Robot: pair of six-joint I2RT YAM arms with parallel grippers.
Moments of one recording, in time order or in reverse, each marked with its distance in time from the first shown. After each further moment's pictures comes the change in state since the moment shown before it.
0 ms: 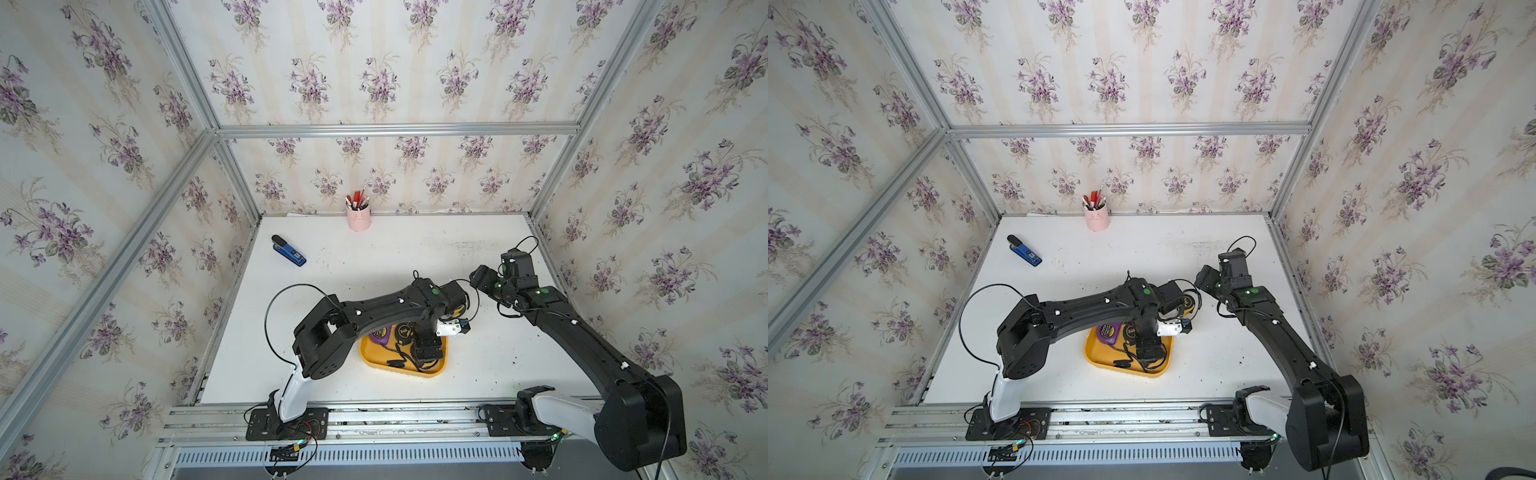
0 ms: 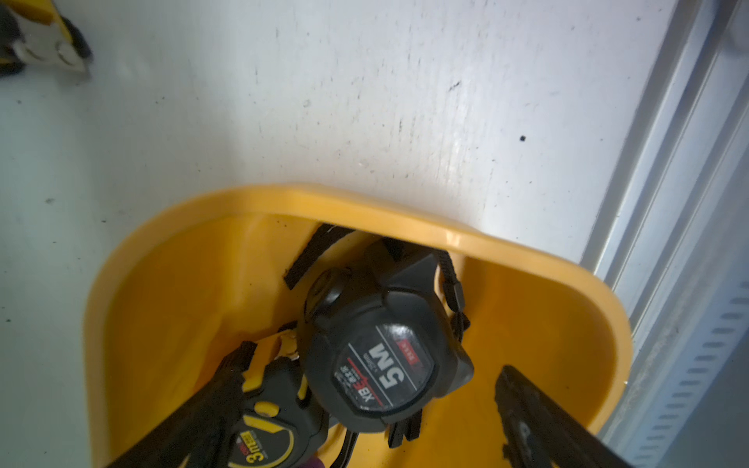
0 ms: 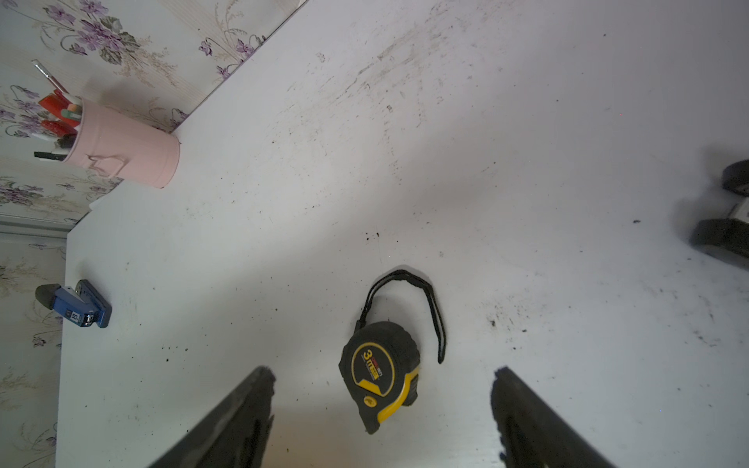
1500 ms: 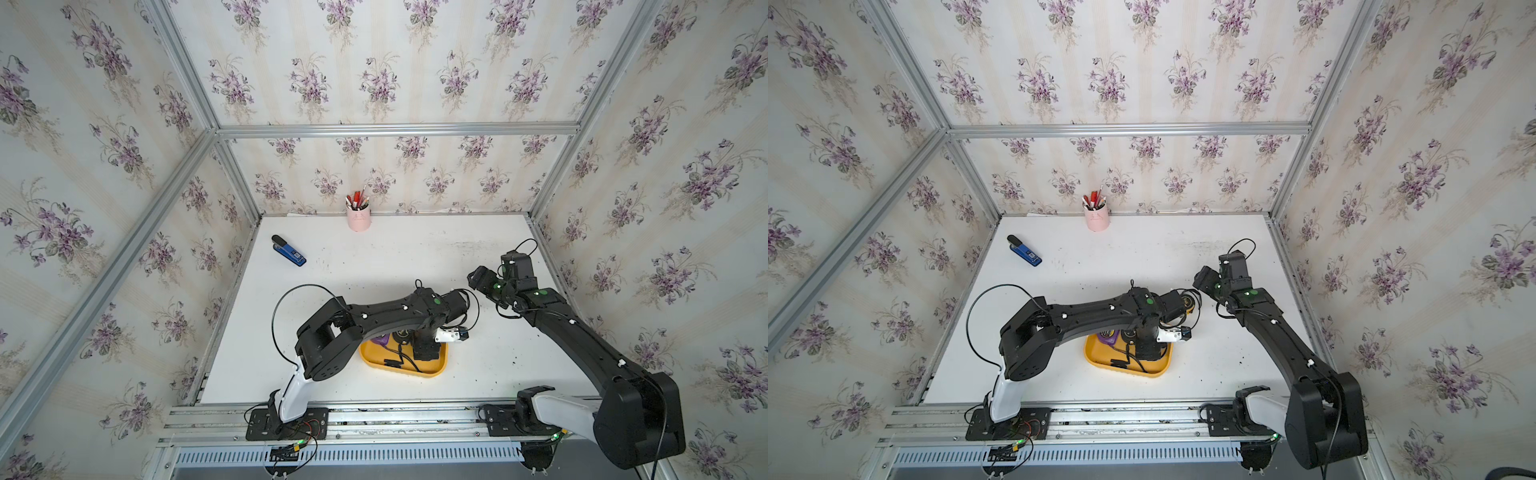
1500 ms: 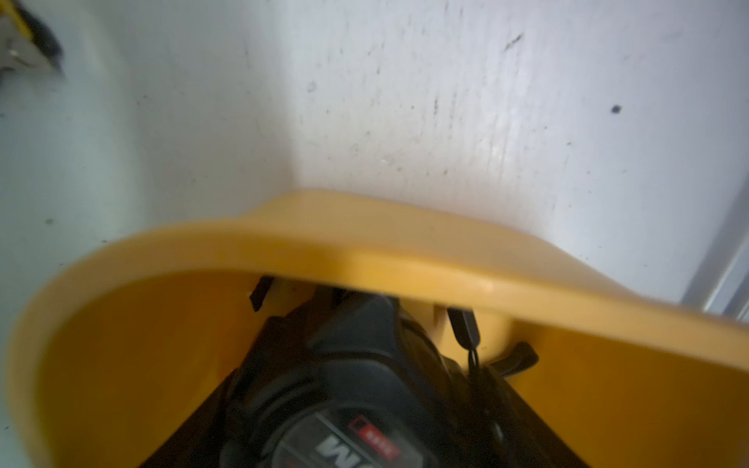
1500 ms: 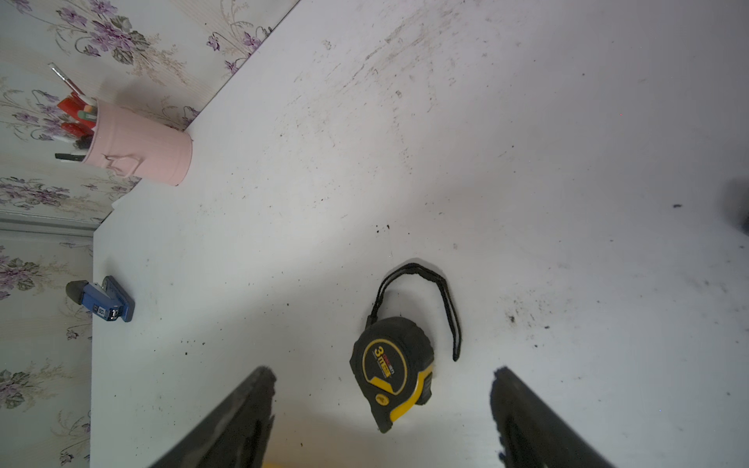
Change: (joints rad) left arm -0.029 -0.002 -0.071 0.092 -0.145 0.035; right arm -0.011 0.000 -0.033 0.043 -0.053 0.034
